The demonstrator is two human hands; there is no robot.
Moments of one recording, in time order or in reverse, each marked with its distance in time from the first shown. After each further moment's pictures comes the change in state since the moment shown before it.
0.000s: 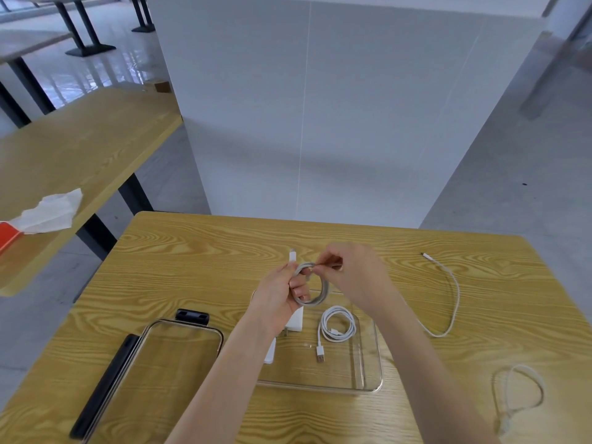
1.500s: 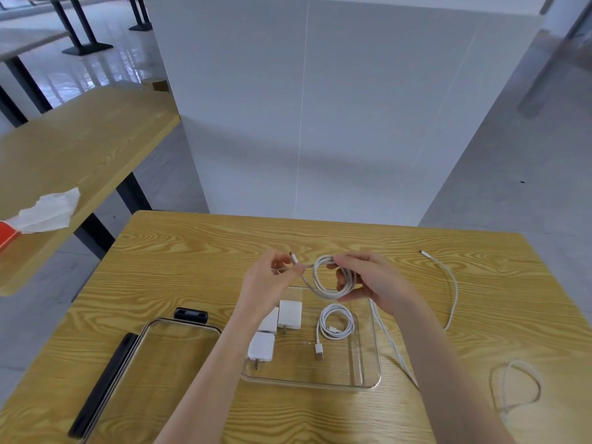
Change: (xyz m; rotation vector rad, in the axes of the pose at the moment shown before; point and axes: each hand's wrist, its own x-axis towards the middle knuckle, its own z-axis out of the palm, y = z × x) left_hand 0.007 0.005 -0.022 0.937 0.168 0.367; right_hand -0.003 0.031 -0.009 0.876 -0.252 0.484
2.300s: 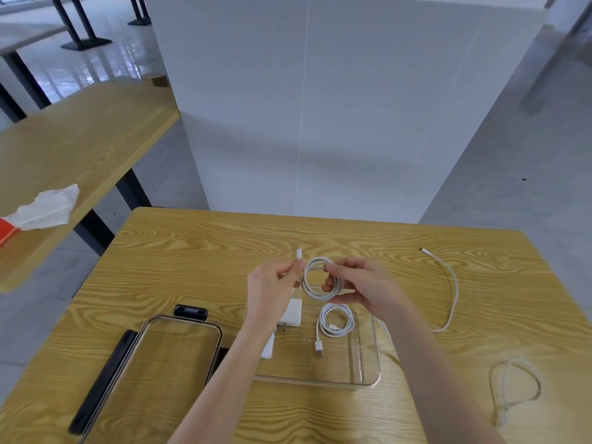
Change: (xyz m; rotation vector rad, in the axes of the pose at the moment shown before) left_hand -0.006 -0.006 0.016 0.032 0.153 0.151; right_hand 0.010 0.020 0.007 0.151 -0.003 0.027
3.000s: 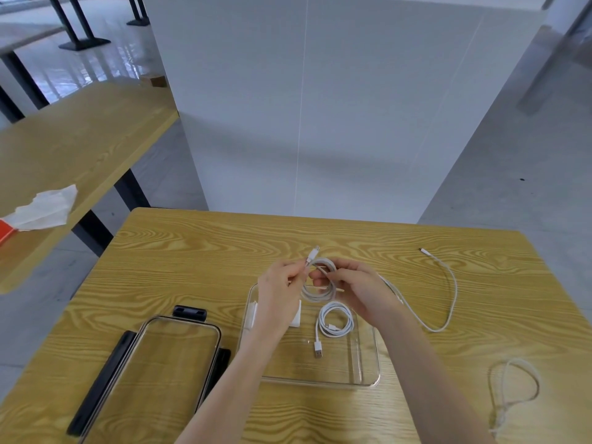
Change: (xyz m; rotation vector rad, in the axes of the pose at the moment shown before) left_hand -0.005 0.003 0.011 0.059 -0.019 0.090; right_hand 0.002 0.008 0.008 0.131 -0.104 -0.080
